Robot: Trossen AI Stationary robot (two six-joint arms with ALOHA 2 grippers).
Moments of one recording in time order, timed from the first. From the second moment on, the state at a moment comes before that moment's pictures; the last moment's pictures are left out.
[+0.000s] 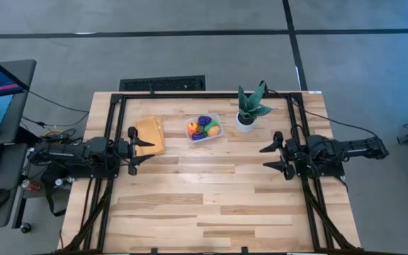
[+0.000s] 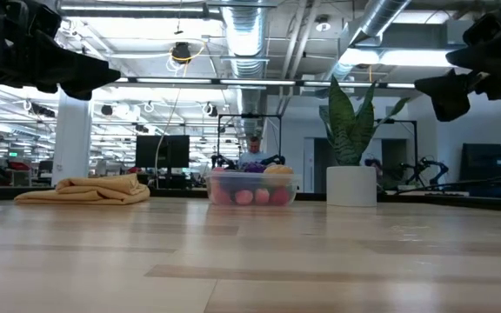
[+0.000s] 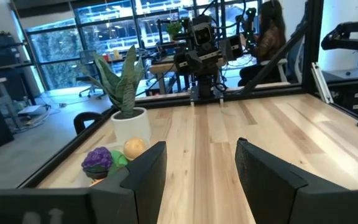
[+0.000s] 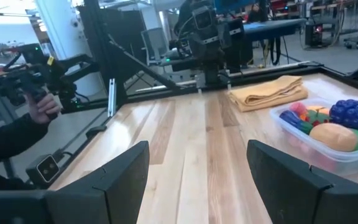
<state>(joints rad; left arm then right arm) -0.06 0.03 0.01 0.05 -0.14 0.12 0.11 0.03 0.04 -0.06 -0.04 0.15</state>
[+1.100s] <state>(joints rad) -0.06 0.03 0.01 0.05 -0.14 0.12 0.12 0.12 0.04 -0.07 0.00 0.21</state>
